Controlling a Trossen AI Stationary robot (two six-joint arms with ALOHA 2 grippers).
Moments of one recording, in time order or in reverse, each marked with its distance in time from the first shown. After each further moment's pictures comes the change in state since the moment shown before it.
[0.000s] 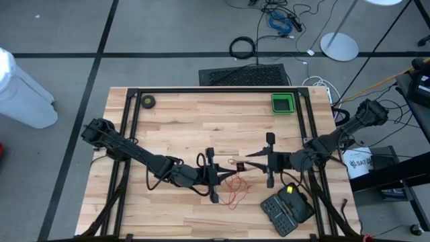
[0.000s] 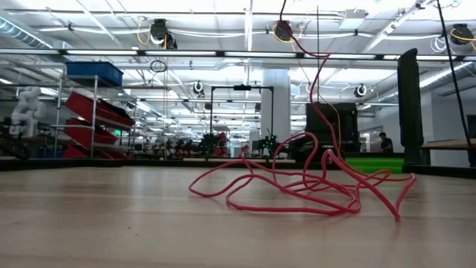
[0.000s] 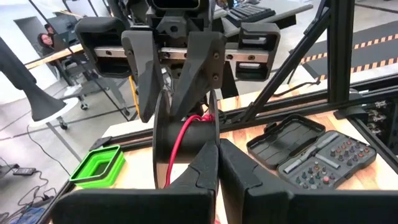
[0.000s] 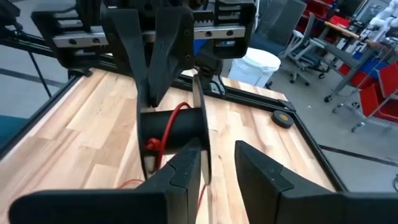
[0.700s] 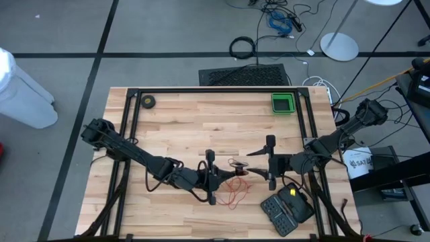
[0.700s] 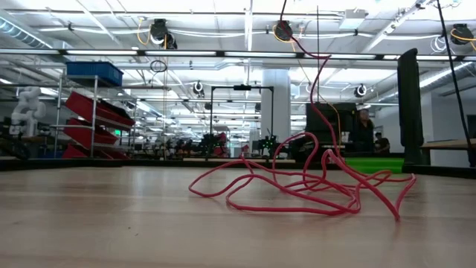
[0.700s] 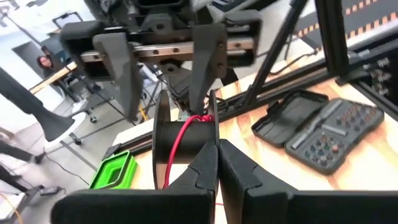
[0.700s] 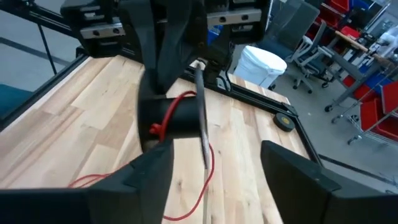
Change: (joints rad) left arm -0.020 0.000 0.000 -0.052 -0.001 0.161; right arm 0.026 0.000 0.000 -0.042 -0.009 -0.081
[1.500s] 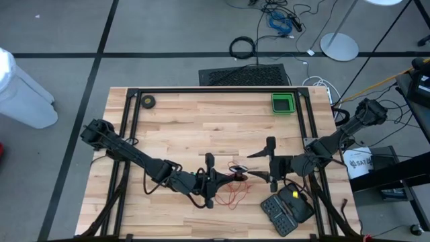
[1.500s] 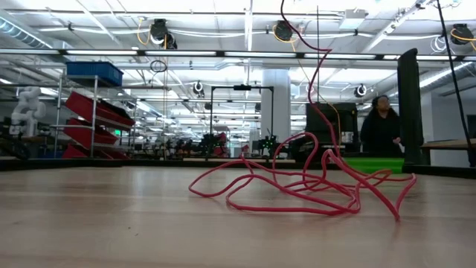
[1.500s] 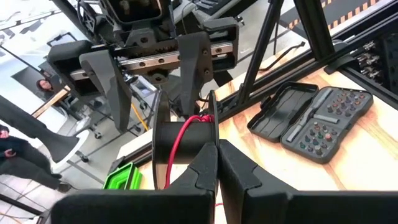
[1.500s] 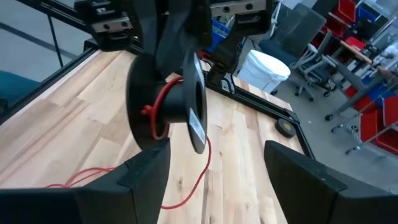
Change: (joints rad) left arm -0.027 0.000 0.000 0.000 0.000 0.103; right arm 0.022 0.002 0.000 -0.004 0.000 -0.051
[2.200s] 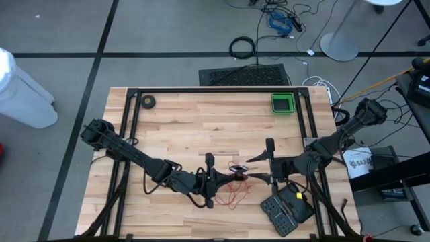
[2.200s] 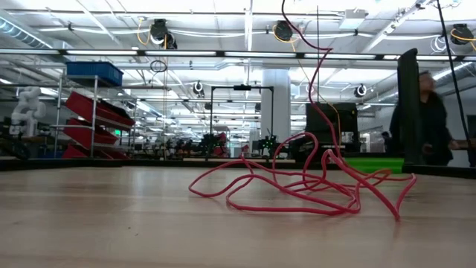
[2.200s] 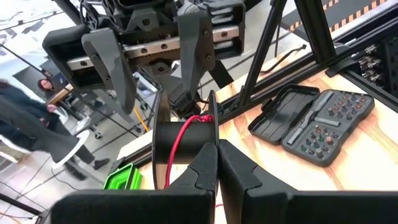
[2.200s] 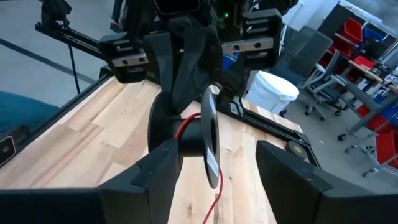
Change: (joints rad) left arm 0.000 0.000 0.000 0.012 0.000 -0.006; right arm 0.004 0.004 0.000 0.103 -0.056 -0.037
